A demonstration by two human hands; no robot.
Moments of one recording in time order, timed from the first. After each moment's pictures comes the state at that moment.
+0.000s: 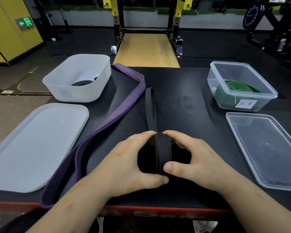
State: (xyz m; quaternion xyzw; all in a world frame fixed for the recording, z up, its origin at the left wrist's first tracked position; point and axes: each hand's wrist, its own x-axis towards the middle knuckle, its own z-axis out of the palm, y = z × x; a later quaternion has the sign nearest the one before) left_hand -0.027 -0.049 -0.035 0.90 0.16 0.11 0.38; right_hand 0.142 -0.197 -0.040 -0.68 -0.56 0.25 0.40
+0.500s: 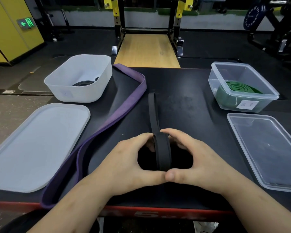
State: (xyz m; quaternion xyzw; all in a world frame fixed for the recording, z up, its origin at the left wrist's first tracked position) left_hand -0.027 -0.049 -0.033 0.89 0.16 0.12 0.41; right_hand 0.142 -0.197 -0.037 -0.67 -0.57 0.26 0.40
